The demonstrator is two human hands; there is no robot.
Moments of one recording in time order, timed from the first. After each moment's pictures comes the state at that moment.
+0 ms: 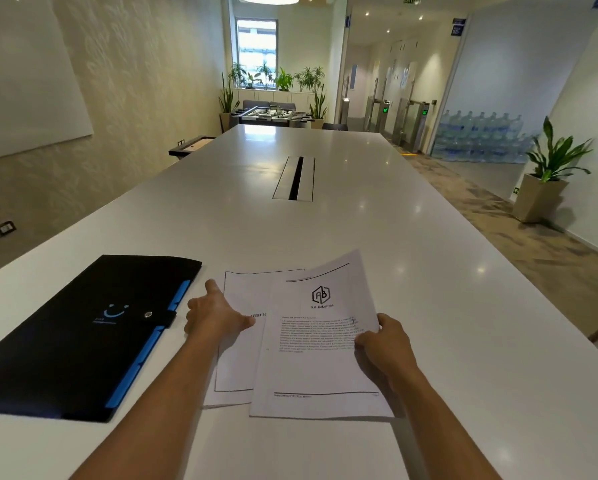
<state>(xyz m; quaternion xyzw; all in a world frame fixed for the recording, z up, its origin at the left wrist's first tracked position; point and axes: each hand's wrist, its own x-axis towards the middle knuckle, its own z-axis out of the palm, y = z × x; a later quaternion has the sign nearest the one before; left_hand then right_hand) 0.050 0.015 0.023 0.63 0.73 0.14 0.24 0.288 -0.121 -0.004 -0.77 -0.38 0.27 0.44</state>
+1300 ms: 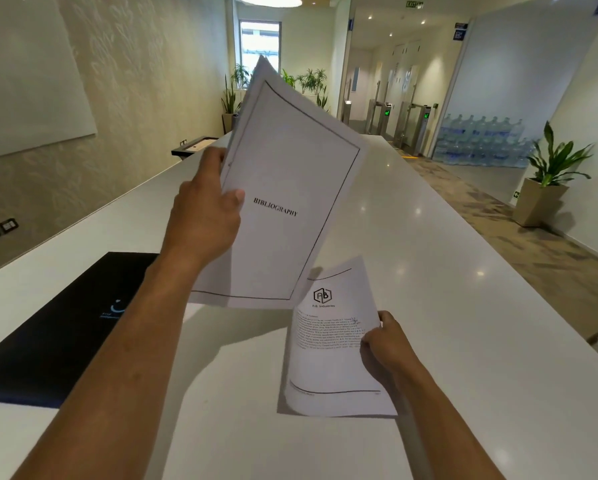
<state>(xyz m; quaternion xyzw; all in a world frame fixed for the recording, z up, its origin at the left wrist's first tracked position) 0.031 -0.032 0.194 0.75 0.41 0.49 0.15 0.291 -0.119 -0.008 -0.74 -0.33 0.36 0.46</state>
